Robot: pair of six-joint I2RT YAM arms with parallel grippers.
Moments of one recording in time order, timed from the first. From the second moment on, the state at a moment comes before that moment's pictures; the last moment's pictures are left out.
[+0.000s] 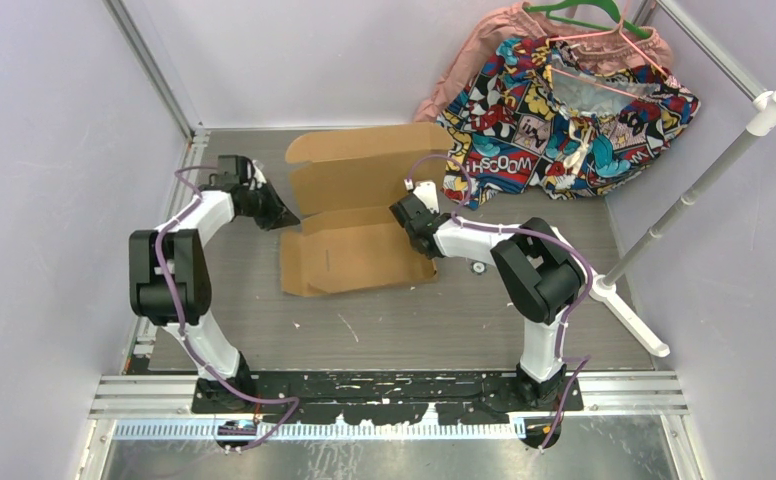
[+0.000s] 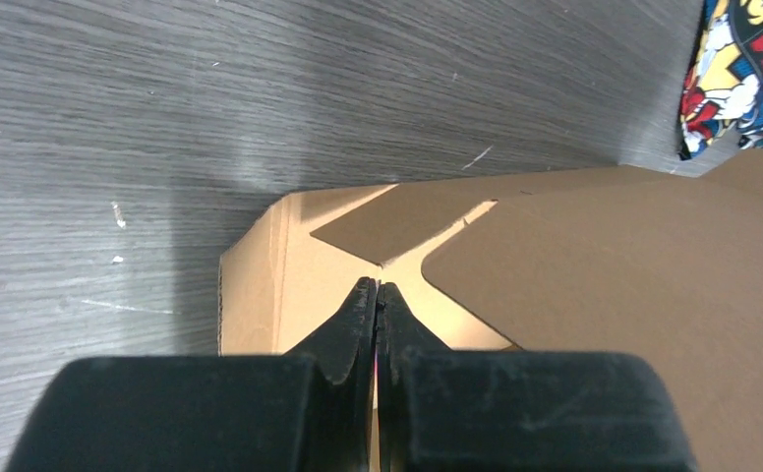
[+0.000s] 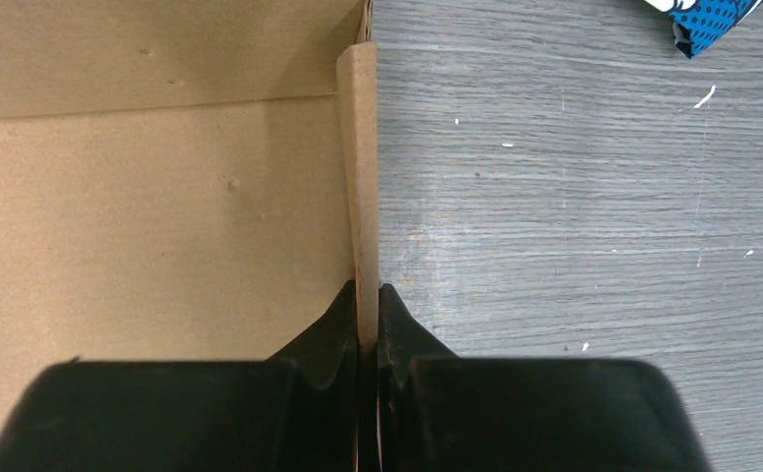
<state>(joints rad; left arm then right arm) 0.02 1.75 1.19 -0.44 0.47 -0.55 0.65 1.89 1.14 -0.24 0.55 0.41</state>
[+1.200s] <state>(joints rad) -0.10 1.81 1.15 -0.30 0.33 -0.56 0.65 1.89 1.14 -0.24 0.54 0.42</state>
